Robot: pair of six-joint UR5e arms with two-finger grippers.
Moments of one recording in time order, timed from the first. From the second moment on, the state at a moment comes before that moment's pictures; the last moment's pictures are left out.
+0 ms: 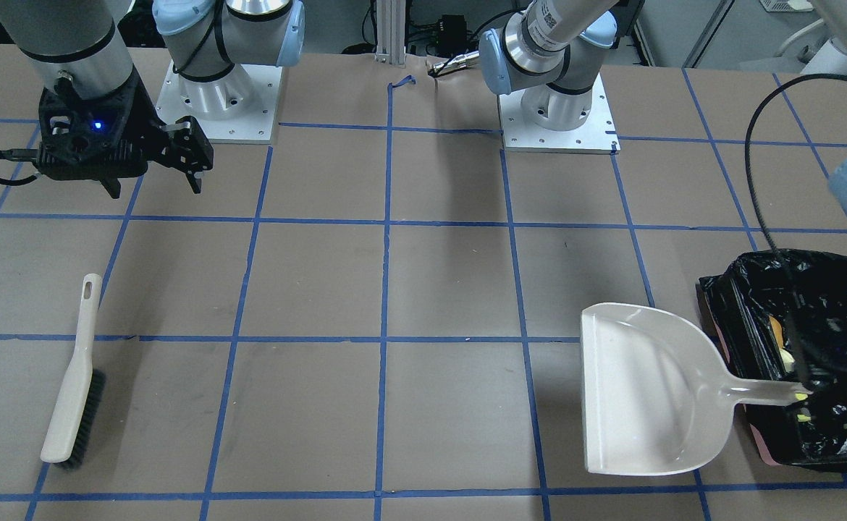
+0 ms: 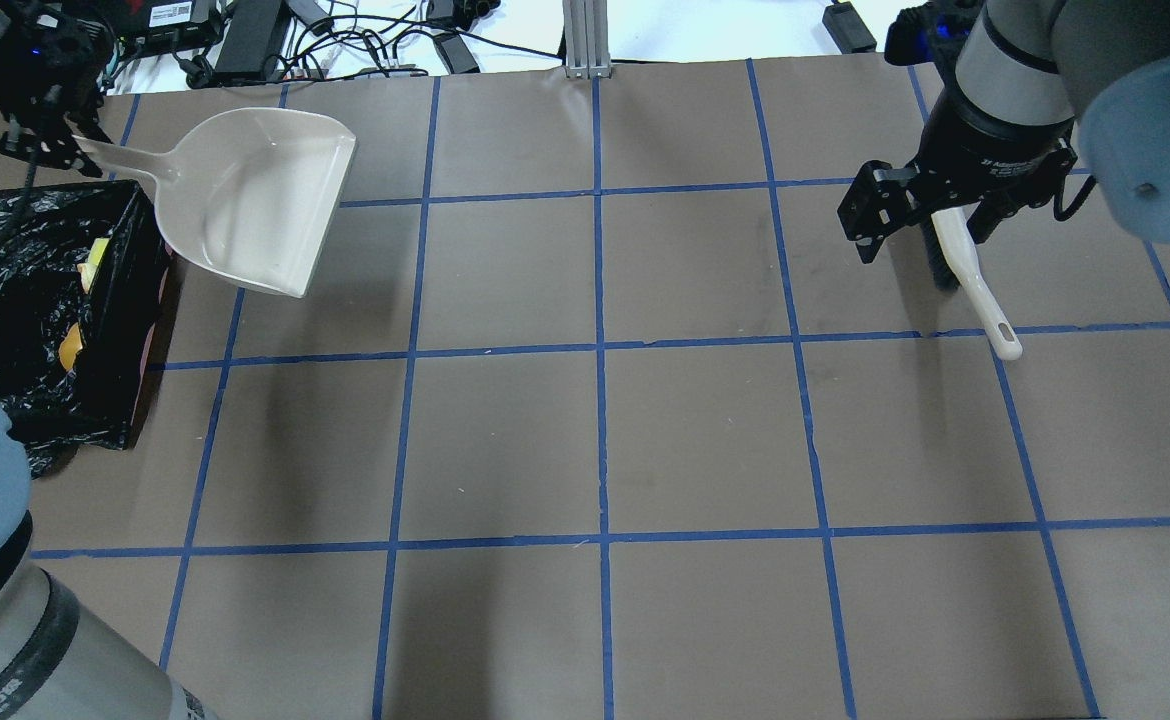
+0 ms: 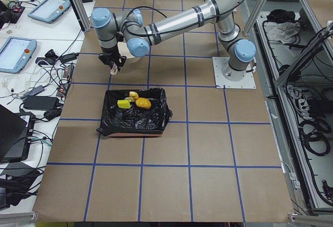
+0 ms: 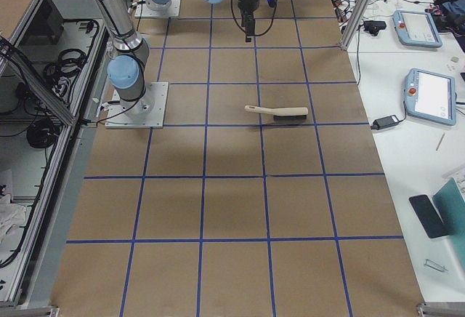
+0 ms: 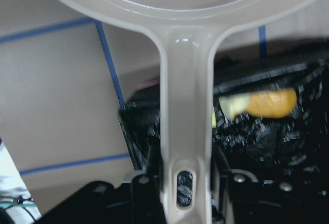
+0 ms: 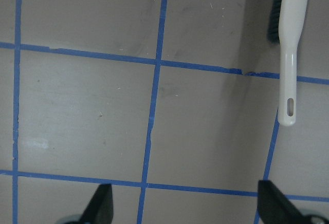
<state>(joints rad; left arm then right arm) -1.24 -2.12 -1.23 -1.35 1.59 1.98 1.53 -1.61 1.66 -1.60 -1.61 -0.17</state>
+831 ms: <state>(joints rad) -1.35 -2.18 -1.38 -1.18 1.59 1.87 1.53 -1.61 1.66 -1.67 -1.60 -0.18</state>
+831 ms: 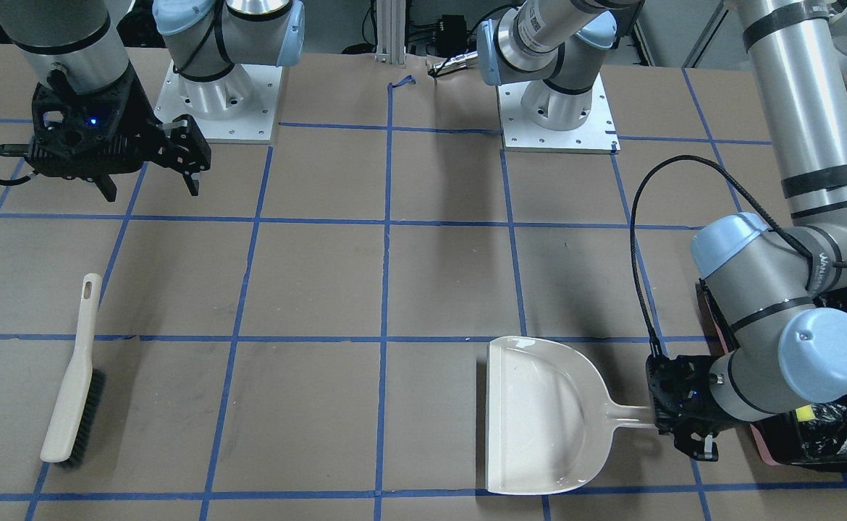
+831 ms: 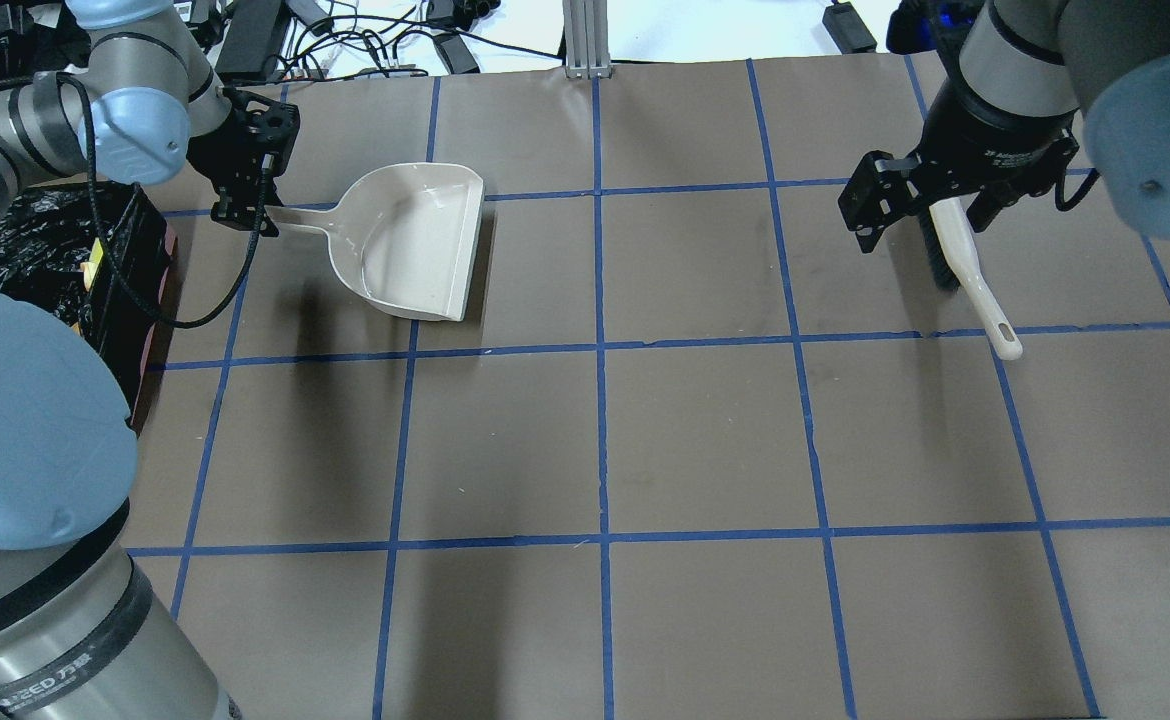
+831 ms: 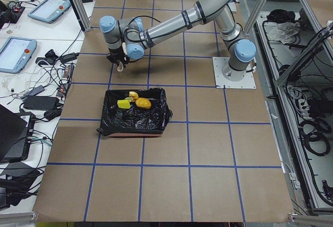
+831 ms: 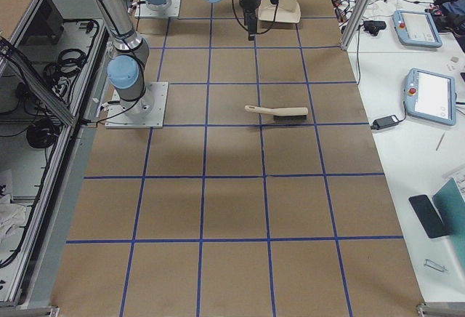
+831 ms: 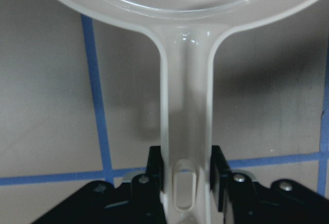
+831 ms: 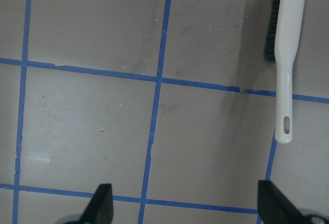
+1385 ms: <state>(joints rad) -1.36 -2.18 -1.39 -1.17 1.62 1.81 1.53 -1.61 1.66 -1.68 -1.49 -0.17</state>
